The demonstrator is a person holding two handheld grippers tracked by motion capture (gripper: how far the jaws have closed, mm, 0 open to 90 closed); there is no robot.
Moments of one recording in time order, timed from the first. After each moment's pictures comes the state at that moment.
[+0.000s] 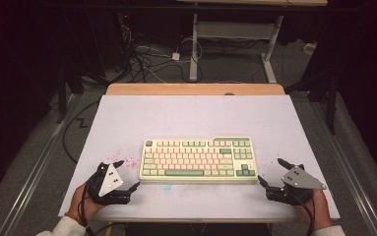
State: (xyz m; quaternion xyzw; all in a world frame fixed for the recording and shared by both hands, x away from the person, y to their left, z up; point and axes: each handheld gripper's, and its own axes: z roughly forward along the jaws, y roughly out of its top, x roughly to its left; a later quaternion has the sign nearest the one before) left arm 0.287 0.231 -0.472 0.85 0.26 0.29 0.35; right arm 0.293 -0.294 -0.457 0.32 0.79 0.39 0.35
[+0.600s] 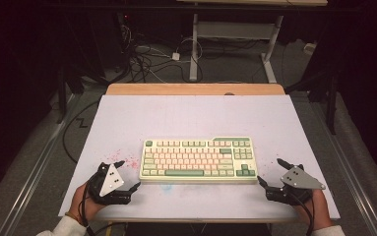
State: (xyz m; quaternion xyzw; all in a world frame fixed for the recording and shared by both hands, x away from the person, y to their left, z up) left arm 0.288 0.230 -0.473 0.85 0.26 0.28 0.35; right arm 0.293 -0.293 -0.458 0.32 0.79 0.39 0.35
